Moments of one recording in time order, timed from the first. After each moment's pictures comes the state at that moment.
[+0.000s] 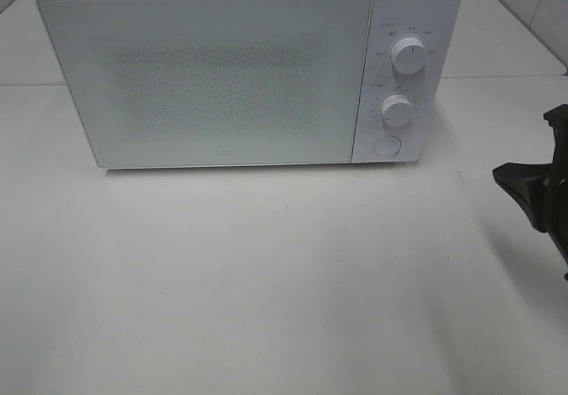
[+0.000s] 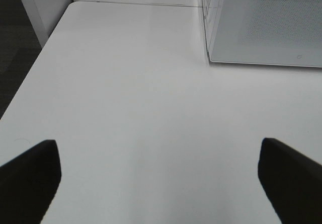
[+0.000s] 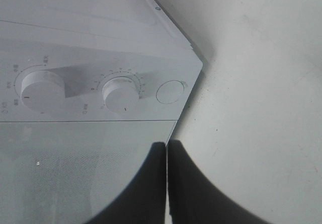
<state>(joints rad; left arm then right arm) 0.10 0.00 -0.52 -0.06 1.08 0.06 0.10 1.39 -0.14 -0.24 -0.83 1.40</state>
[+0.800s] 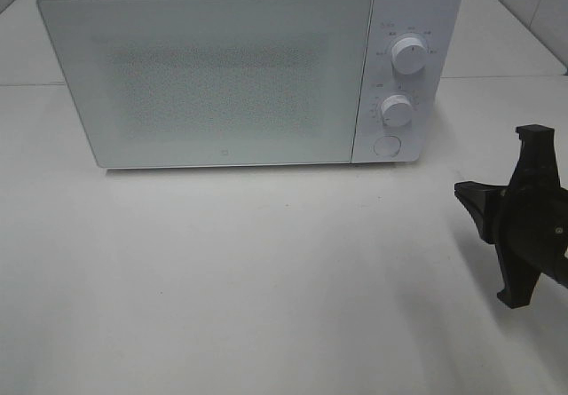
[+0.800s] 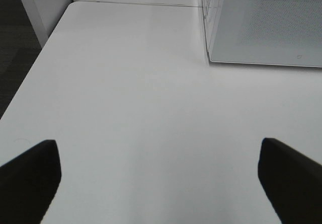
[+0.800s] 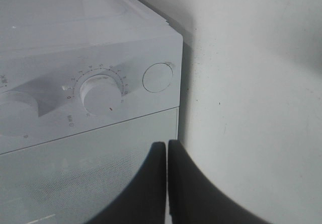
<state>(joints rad) 0.10 0.00 -0.52 -0.06 1.08 0.06 0.37 1.63 -0.15 0.11 -1.08 1.58</state>
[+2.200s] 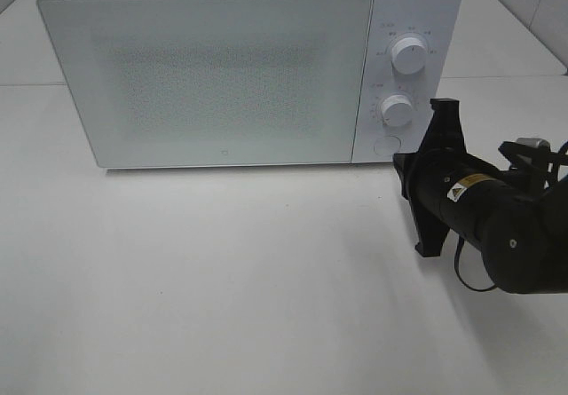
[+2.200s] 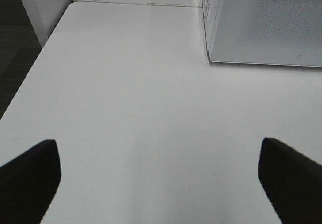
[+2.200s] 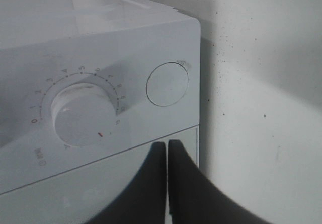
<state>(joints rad) 0.10 0.00 -0.52 -0.06 1.08 0.06 0.52 1.91 -0.50 0.41 -1.00 1.51</state>
